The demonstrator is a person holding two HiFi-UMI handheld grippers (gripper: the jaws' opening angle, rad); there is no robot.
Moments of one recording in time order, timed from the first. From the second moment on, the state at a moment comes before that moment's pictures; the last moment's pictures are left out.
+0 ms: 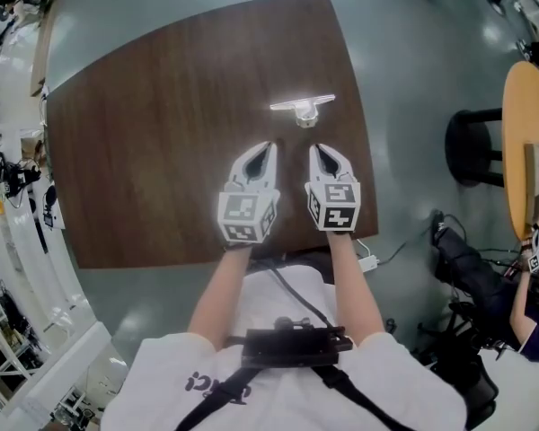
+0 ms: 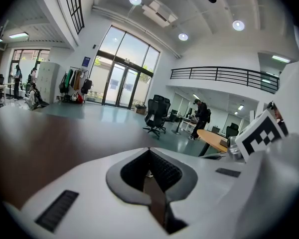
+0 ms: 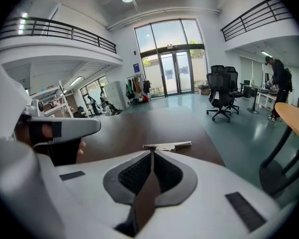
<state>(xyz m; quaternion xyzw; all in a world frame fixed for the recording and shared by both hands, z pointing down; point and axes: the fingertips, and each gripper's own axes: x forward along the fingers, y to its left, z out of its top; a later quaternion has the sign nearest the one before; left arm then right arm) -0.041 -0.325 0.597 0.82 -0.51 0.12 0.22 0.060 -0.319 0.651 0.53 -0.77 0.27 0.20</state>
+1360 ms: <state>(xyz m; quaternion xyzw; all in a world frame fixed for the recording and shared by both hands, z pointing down) -0.060 -0.368 0.671 0.77 -0.56 0.15 0.26 0.051 -0.415 0.756 0.54 -0.74 0.32 0.26</state>
